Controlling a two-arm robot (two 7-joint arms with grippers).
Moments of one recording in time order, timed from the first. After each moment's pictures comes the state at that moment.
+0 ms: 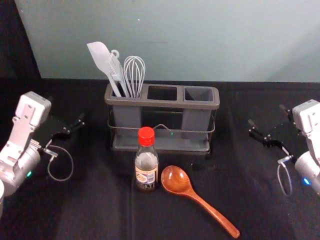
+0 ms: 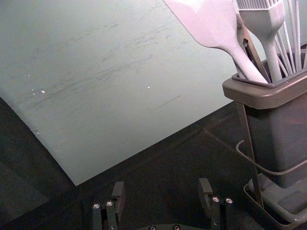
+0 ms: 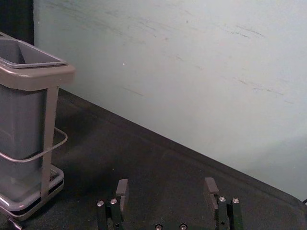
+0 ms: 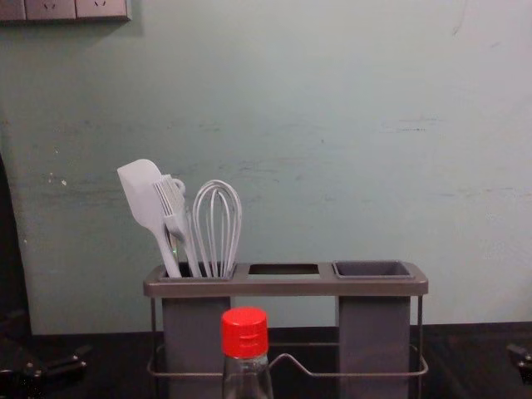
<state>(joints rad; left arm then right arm) -0.20 0.60 0.45 -1.41 -0.25 -0.12 0.03 0.20 0.60 -0.45 -1.41 0.25 -0.12 -0.03</state>
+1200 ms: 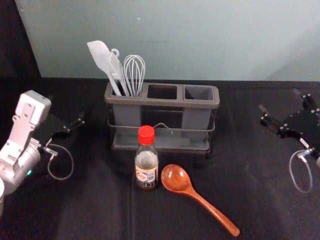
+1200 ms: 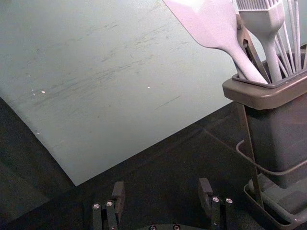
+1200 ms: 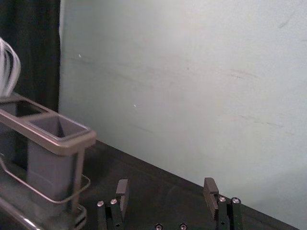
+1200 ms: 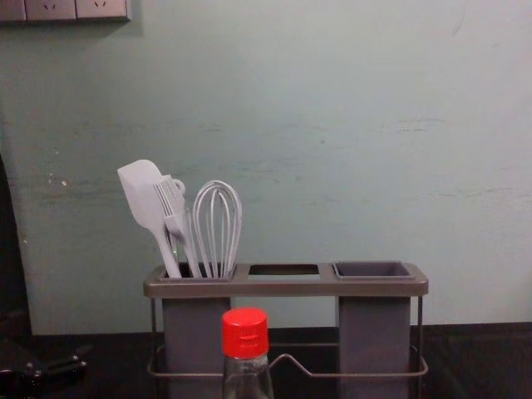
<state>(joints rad) -0.20 0.60 0.45 -1.41 -0.25 -0.12 0.03 0.04 0.68 -0.30 -1.63 0.37 -0.19 0.08</state>
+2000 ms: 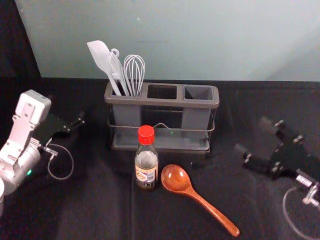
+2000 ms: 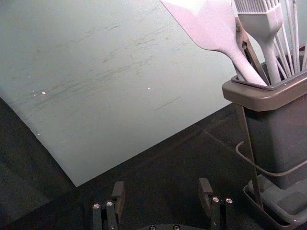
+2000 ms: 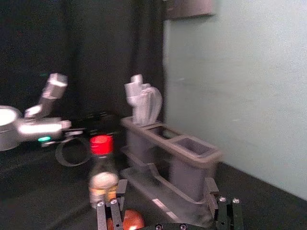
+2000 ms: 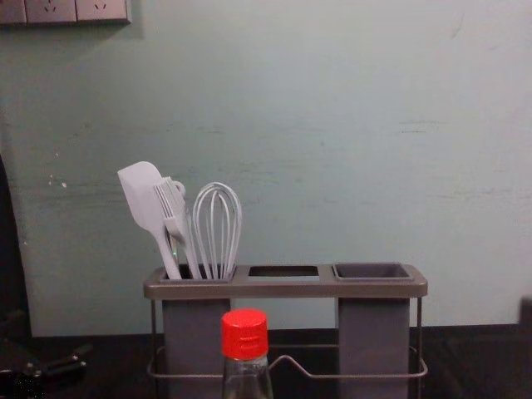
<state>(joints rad) -0.20 0.60 0.45 -1.41 -0.25 -0.12 0.03 -0.18 0.83 -0.21 -1.88 0.63 -0.18 0.45</state>
